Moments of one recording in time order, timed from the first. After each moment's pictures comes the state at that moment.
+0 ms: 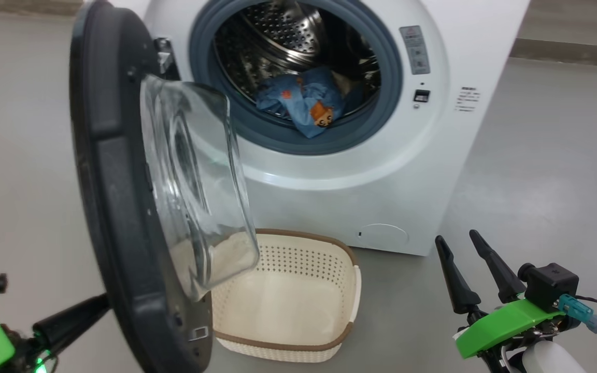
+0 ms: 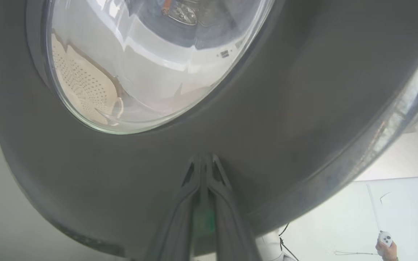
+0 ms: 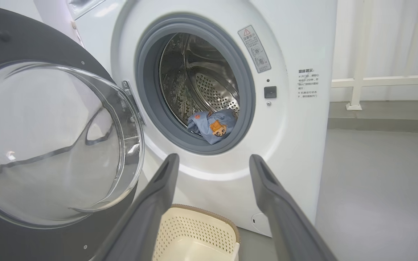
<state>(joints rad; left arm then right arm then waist) -0.13 0.41 0.13 0.05 -1.65 0.03 1.08 -0.15 -0.16 0.24 0.32 0.45 0.12 -0.25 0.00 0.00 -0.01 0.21</state>
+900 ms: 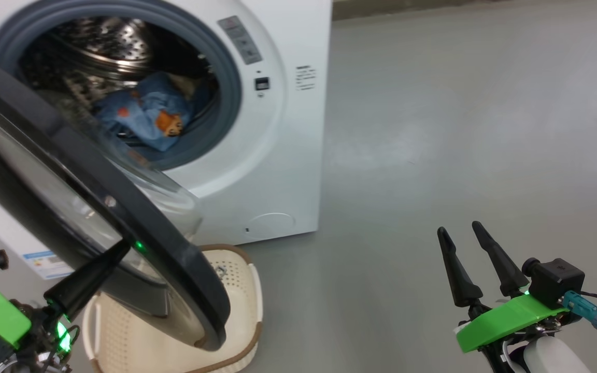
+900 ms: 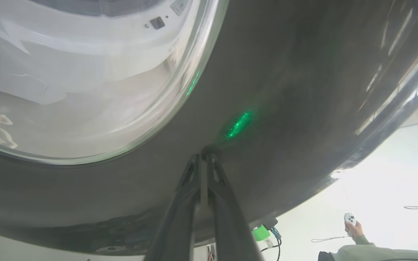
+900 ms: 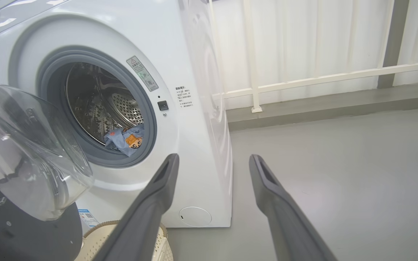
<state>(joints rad) -0.18 0.27 0.14 0.03 -1.62 -0.01 0.91 -0.15 -0.16 0.22 0.28 0.44 0.12 -0.25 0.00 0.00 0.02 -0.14</state>
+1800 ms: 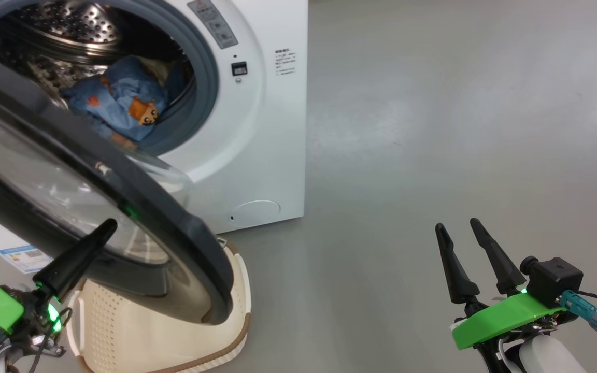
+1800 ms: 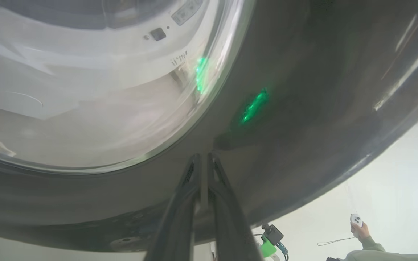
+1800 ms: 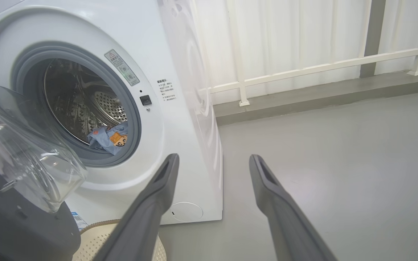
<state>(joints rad) -0.25 0.27 0.16 0.08 -1.59 -0.06 0.88 -0.15 -0.12 0.19 0.27 0.42 0.12 -0.25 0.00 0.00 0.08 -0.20</state>
